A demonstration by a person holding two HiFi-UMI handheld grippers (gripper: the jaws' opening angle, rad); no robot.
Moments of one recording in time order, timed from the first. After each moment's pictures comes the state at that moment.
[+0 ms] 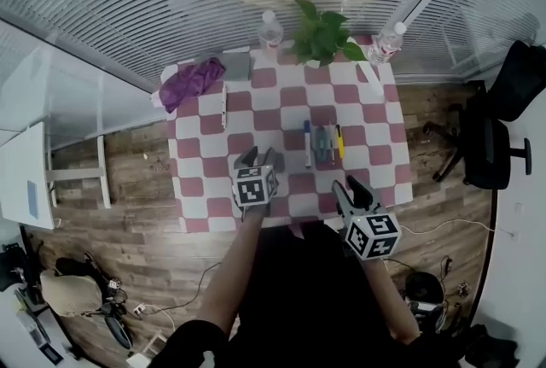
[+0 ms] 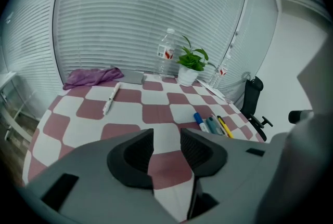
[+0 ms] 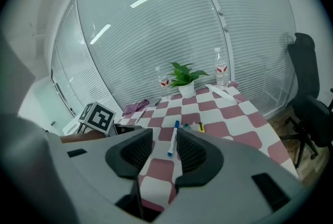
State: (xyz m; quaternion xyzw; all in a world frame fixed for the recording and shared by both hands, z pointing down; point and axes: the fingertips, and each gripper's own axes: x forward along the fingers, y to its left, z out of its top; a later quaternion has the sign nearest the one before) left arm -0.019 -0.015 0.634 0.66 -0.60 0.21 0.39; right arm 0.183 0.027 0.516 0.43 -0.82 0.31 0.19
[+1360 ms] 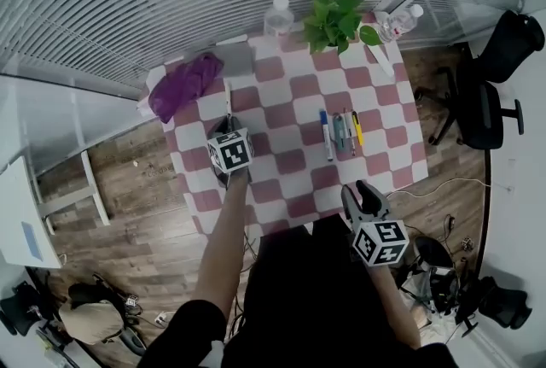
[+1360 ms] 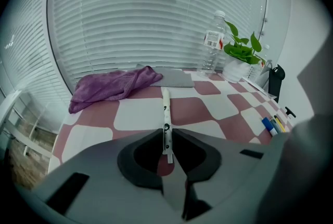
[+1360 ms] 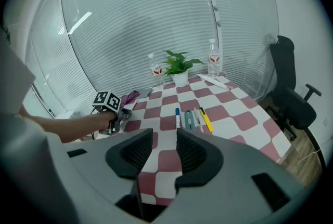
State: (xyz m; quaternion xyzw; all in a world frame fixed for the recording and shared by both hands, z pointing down) left arm -0.174 -0.096 0.706 0.62 -0.63 0.28 0.38; right arm 0.124 0.048 0.540 0.52 -0.75 0.33 0.25
